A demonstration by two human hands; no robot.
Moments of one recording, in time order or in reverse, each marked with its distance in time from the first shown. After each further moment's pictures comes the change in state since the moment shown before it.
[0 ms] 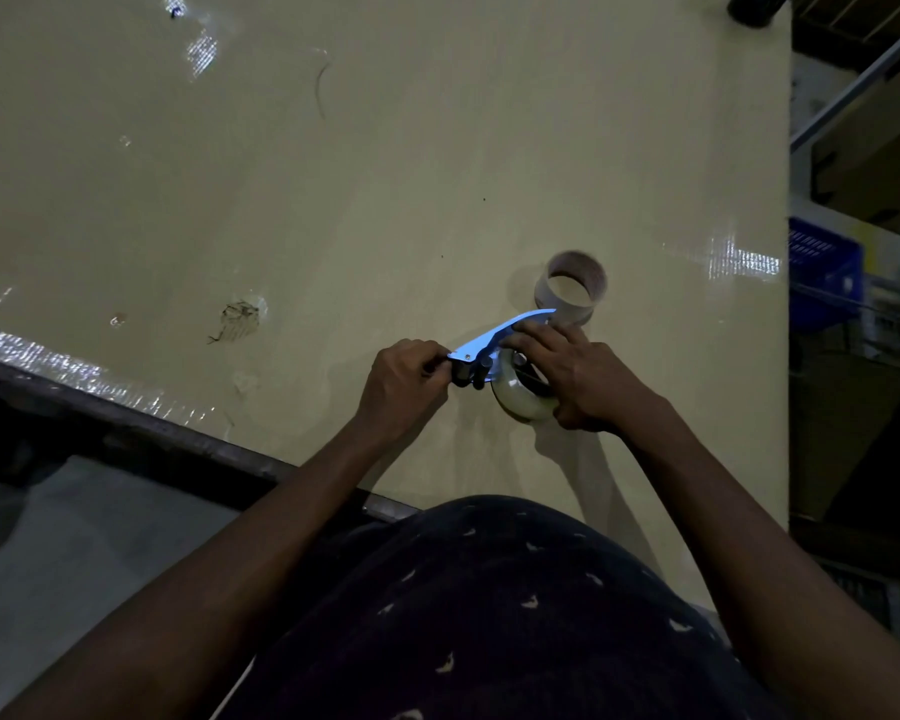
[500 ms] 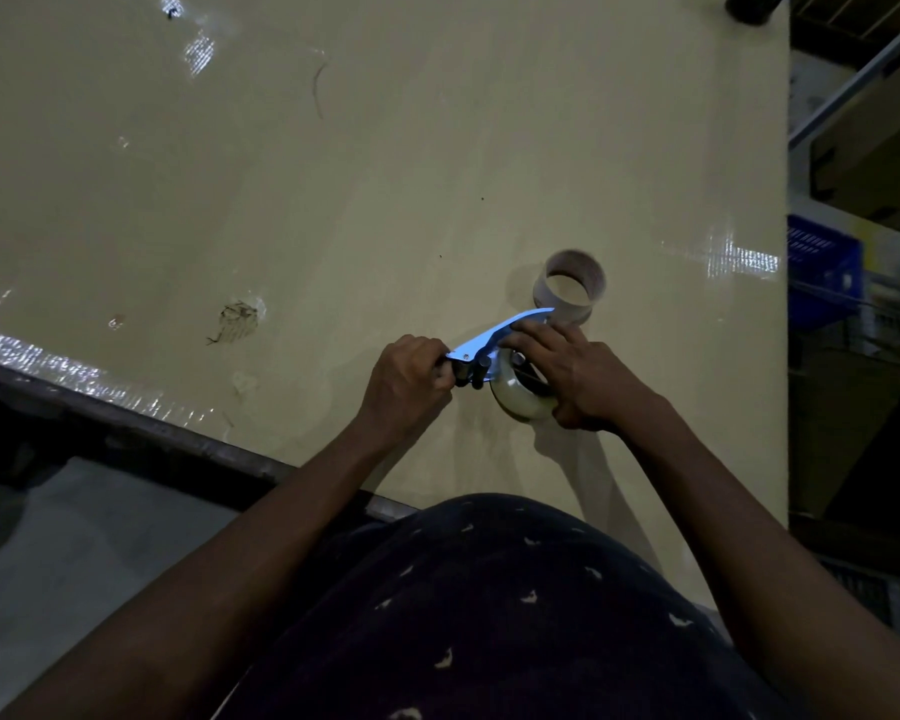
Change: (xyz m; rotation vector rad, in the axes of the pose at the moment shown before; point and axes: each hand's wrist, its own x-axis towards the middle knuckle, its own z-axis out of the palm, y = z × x) left_hand 0.003 -0.003 0.007 0.151 0.028 0.149; right_hand 0.001 0.001 0.002 0.014 0.004 -0.010
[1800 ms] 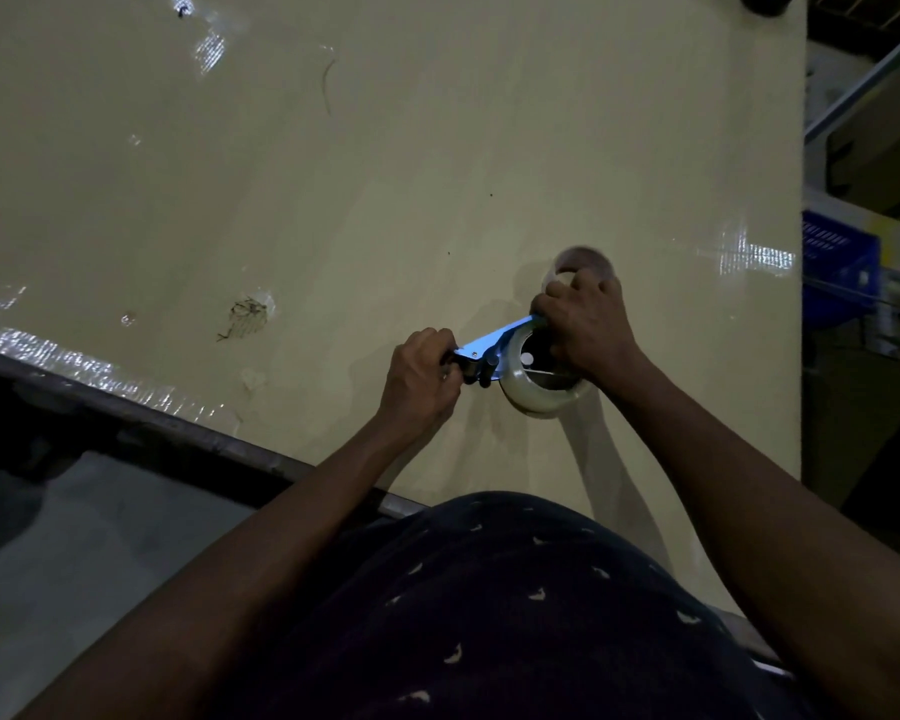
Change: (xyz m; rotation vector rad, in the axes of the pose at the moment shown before) left_hand -0.001 0.000 0.009 -0.186 -0.004 -0.112; right_hand 0.042 0.011 -0.013 -0.266 0.239 0.131
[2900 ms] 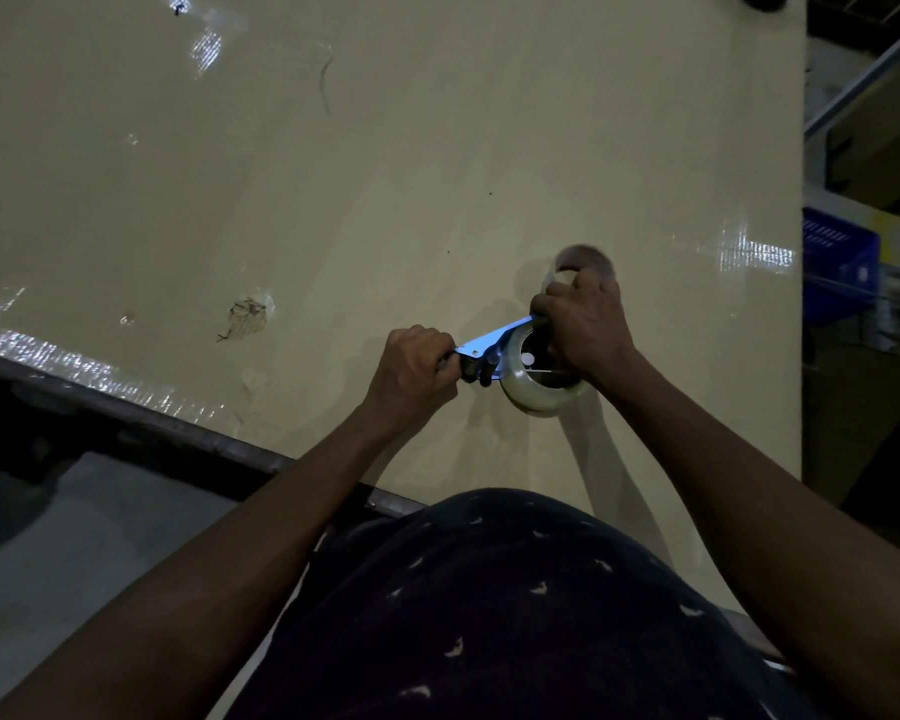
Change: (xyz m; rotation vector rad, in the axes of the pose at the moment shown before) left_hand 0.014 -0.017 -0.008 0.151 -0.016 0.215; right_hand 0.003 -0.004 0.004 0.094 0.073 0.066
